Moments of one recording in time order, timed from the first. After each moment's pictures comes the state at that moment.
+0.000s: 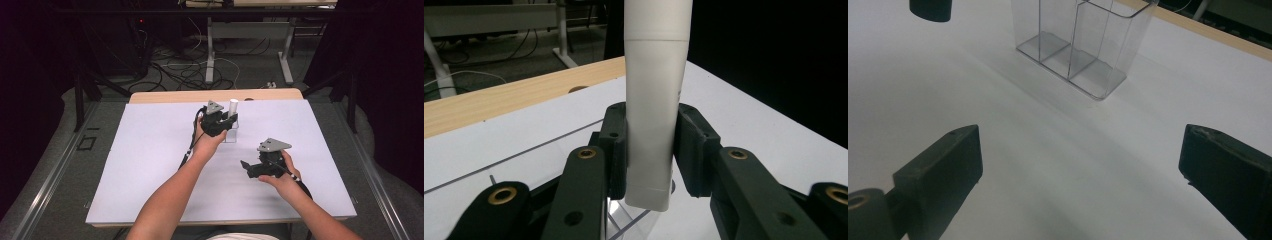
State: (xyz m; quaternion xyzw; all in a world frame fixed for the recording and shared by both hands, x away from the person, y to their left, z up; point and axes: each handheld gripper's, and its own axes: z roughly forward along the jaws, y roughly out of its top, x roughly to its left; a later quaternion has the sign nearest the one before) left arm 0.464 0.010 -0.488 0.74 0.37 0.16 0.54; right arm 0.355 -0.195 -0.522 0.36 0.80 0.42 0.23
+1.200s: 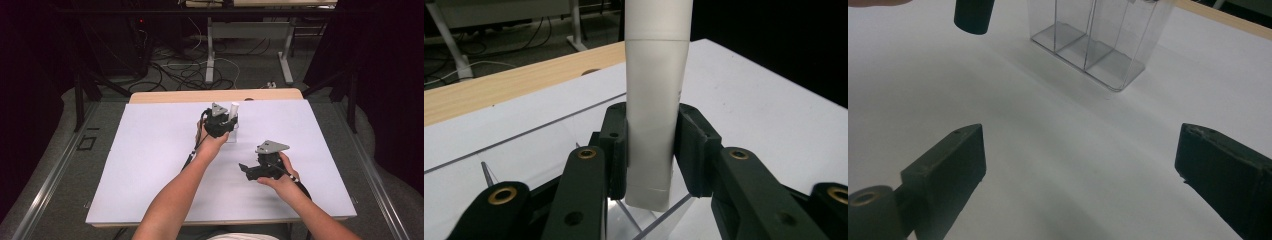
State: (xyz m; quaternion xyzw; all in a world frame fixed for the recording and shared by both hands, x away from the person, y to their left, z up) left arm 0.474 0.001 -0.508 0.76 0.38 0.18 0.50; right arm 0.354 -0.192 -0.528 0.36 0.81 0.42 0.21
